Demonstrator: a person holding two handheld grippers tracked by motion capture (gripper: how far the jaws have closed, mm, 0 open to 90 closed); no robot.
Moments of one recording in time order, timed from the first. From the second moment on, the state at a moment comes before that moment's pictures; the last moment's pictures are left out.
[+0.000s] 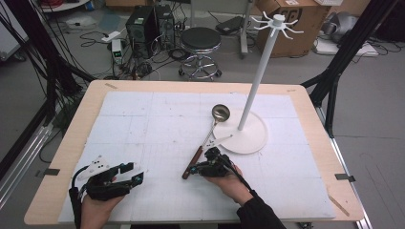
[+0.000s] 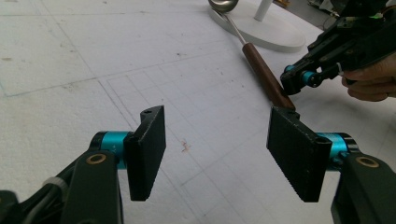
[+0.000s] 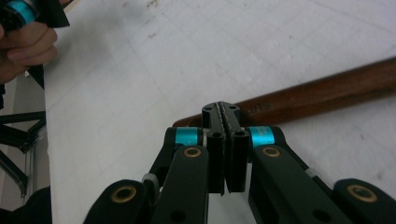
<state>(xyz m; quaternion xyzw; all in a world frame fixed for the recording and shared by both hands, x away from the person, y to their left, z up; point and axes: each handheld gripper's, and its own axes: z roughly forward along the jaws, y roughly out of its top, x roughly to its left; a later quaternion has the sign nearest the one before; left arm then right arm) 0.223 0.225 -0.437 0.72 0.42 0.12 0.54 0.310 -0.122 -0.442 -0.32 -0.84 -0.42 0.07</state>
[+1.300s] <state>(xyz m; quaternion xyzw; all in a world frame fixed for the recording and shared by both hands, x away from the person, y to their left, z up) 0.217 0.241 -0.438 0.70 0.43 0.13 0.55 0.365 -0.060 -0.448 -0.35 -0.83 -0.44 0.07</state>
